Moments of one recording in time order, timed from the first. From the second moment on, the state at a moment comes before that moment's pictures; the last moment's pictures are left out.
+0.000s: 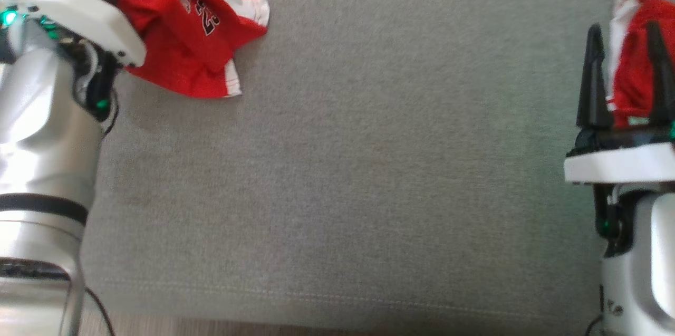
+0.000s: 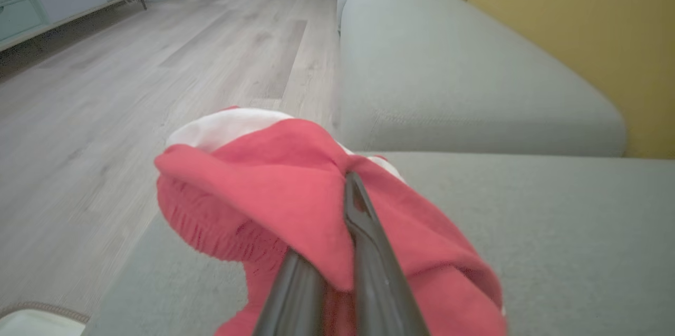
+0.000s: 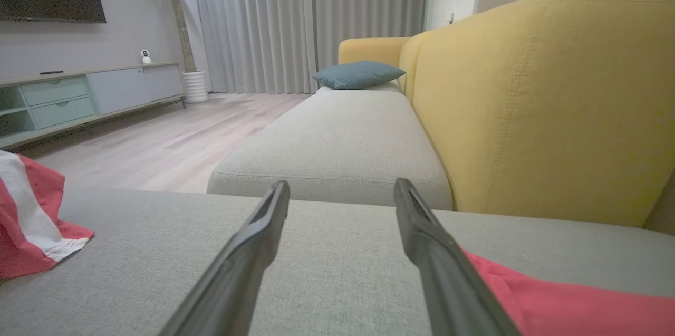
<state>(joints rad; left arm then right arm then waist) -1.00 0.26 -0.34 0.99 -0.44 -0.13 -0.18 -0.28 -0.06 -0.10 -0.02 0.04 0.13 -0.11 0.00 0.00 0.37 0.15</state>
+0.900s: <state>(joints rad) -0.81 0.03 -0.51 0.42 -0.57 0.08 -0.19 -0.25 -0.05 -0.08 0.12 0.14 0.13 -0.20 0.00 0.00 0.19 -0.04</state>
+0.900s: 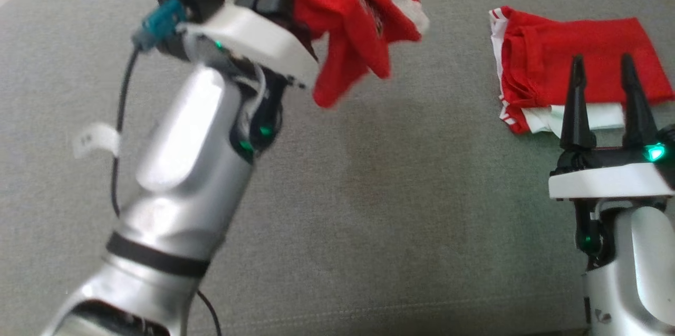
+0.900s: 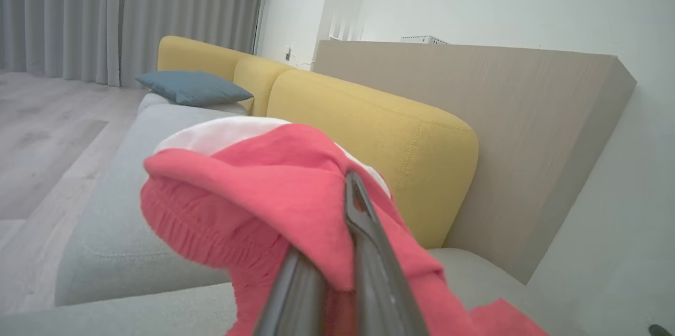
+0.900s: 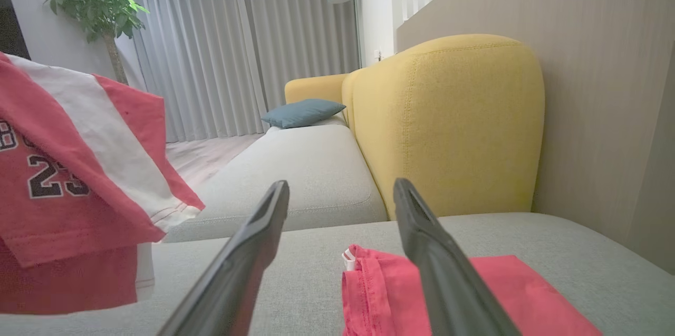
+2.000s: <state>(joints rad) -0.52 0.10 -0.60 0.54 -0.34 0.20 -0.25 -0.25 -0.05 -0.07 0.15 0.14 0.13 -0.20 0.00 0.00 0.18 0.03</state>
